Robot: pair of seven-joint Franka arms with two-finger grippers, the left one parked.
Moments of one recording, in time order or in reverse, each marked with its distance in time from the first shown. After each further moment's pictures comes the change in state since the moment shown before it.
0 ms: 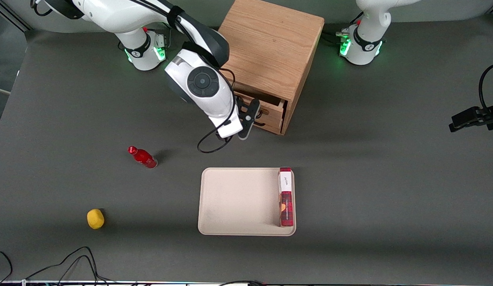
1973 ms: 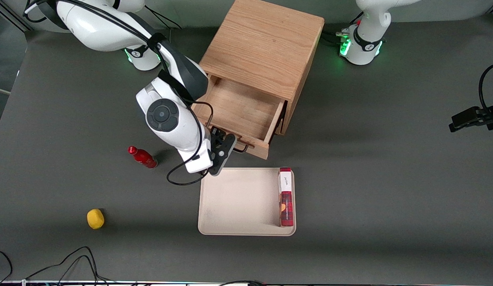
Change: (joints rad) arm -0.024 0.078 -0.130 0.161 0.000 0.037 -0.088
